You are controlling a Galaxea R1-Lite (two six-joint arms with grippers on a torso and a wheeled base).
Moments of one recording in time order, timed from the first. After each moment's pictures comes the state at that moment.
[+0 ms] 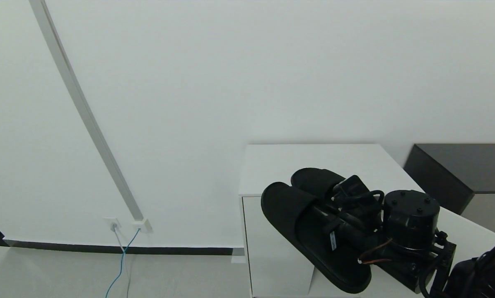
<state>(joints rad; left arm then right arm) 0.00 0.00 0.00 0.00 -0.01 0.00 0.71 1.88 -0.50 -1.23 -0.17 -0.12</state>
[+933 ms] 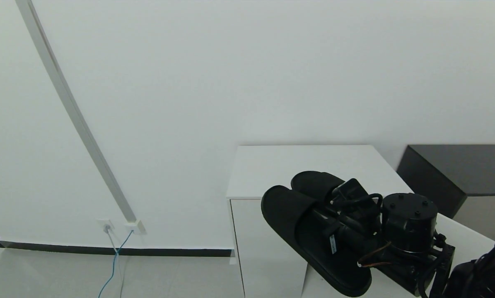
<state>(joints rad) 0.00 0.00 0.00 0.00 -0.01 0.00 0.71 1.89 -0.48 -1.23 -0.17 -0.12</state>
